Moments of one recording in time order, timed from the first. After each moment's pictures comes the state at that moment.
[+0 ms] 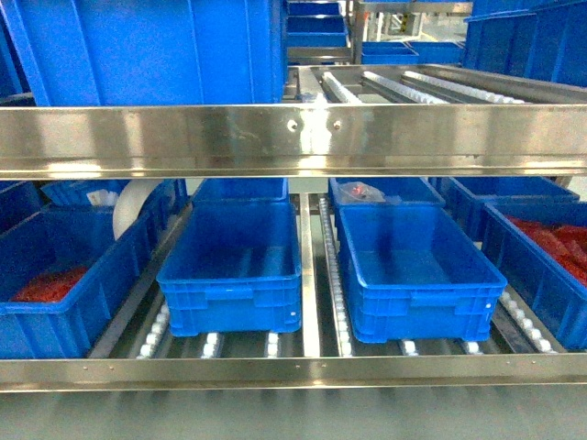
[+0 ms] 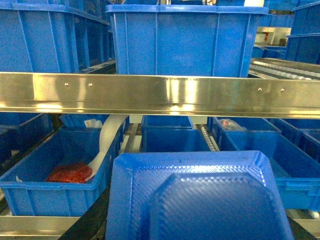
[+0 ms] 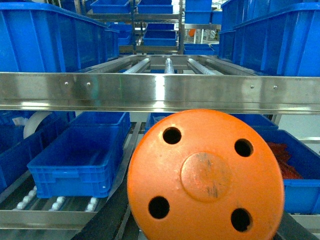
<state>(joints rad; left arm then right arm) 0.00 0.01 0.01 -0.01 0.00 0.00 0.00 0.01 0.01 -0.01 0.00 0.01</state>
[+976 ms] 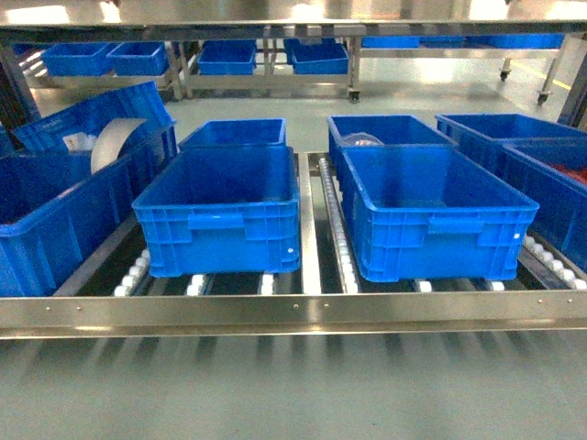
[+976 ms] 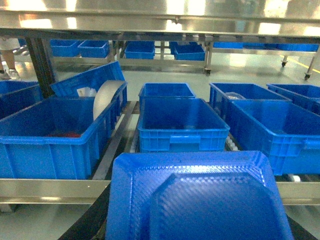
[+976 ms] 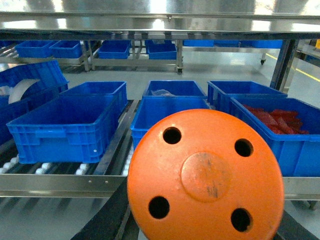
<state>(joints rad) 0.00 0.01 0.01 -0.01 0.00 0.00 0.00 0.00 0.01 -0.01 0.00 0.01</state>
